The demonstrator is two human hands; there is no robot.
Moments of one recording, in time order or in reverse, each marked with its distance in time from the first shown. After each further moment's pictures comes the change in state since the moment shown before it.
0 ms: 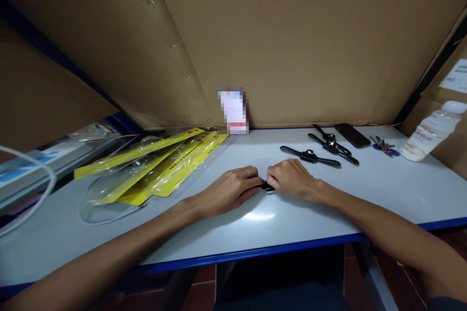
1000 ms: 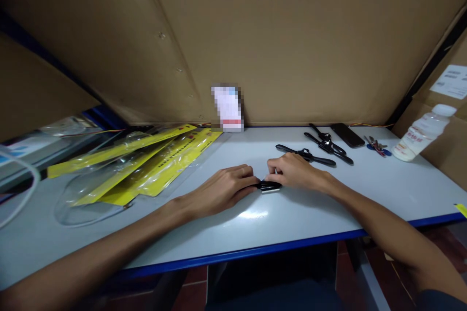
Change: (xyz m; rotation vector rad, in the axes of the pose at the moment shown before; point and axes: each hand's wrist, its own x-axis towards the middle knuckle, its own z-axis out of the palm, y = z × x) left_hand 0.000 0.000 -0.002 -0.012 -0.001 0.017; right_hand -0.004 0.013 -0.028 0.243 -0.116 0.023
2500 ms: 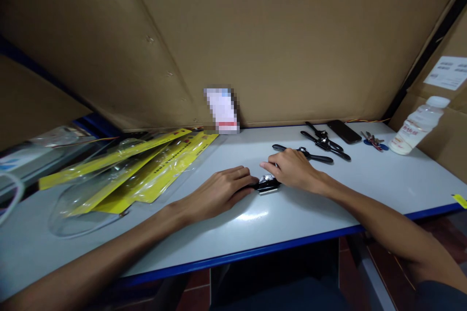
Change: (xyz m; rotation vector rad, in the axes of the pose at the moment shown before) left_hand 0.000 0.001 0.000 0.005 -0.021 -0.014; right_hand -0.003 -0.010 0.002 -0.095 0.194 0.139
